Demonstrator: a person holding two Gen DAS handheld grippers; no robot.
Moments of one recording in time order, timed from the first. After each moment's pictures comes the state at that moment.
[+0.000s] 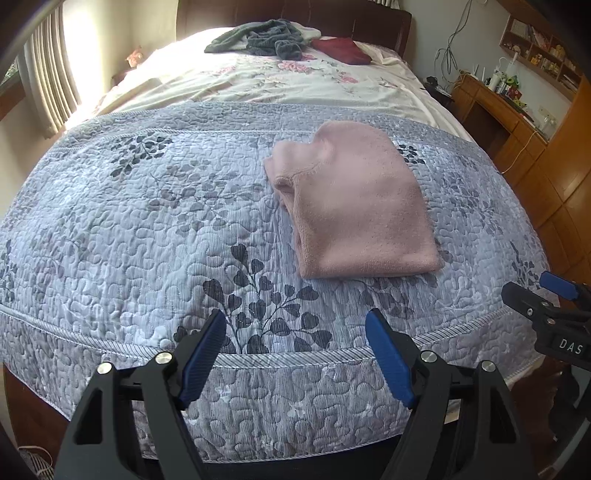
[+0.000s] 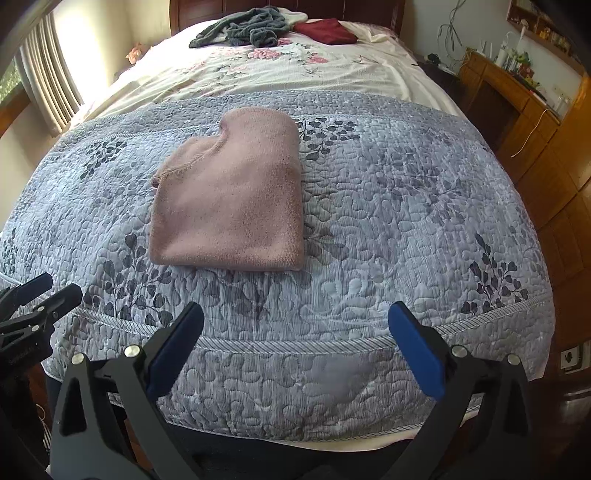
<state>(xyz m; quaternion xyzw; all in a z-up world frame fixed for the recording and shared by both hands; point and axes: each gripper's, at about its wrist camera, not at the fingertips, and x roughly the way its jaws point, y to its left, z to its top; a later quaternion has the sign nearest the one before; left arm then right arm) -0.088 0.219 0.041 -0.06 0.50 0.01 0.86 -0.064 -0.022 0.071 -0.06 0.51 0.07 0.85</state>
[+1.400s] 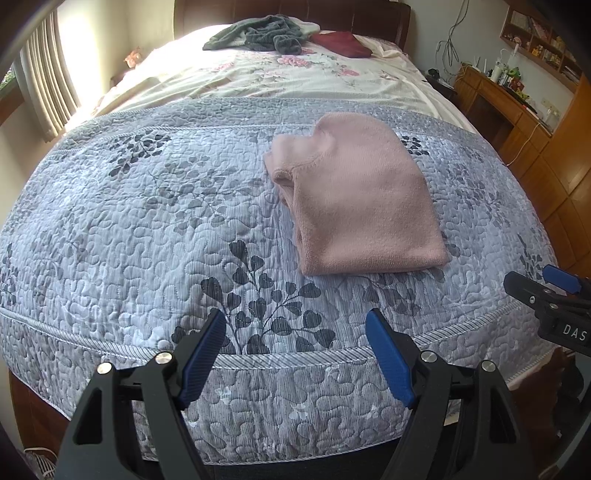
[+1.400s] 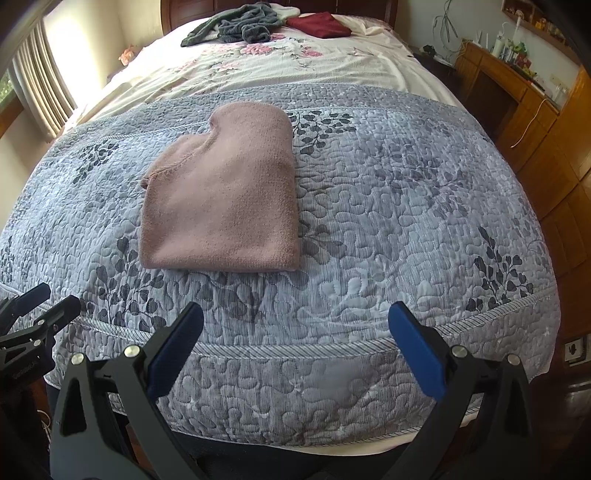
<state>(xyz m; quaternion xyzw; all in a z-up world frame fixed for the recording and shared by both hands) -0.082 0.215 0.029 -0.05 0.51 0.01 0.86 -0.053 -0.026 0.058 -0.05 0.52 0.06 0.85</state>
